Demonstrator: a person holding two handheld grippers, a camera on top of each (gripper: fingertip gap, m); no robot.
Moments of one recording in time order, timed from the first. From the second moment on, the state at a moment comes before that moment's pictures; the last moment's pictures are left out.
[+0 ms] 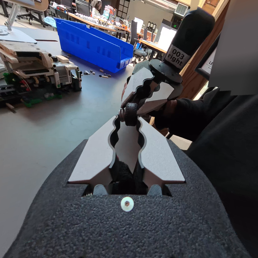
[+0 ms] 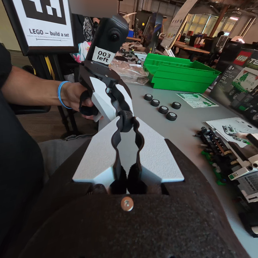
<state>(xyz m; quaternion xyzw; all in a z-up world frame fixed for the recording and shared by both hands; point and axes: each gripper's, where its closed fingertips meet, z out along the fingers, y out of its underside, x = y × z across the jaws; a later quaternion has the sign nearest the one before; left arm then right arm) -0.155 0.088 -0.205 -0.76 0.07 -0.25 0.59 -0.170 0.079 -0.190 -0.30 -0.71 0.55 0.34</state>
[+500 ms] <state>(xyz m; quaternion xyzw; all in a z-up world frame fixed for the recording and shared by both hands) -0.145 0.078 -0.221 -0.80 0.19 -0.13 0.56 -0.155 0.069 -0.207 -0.25 -0.78 0.51 0.26</state>
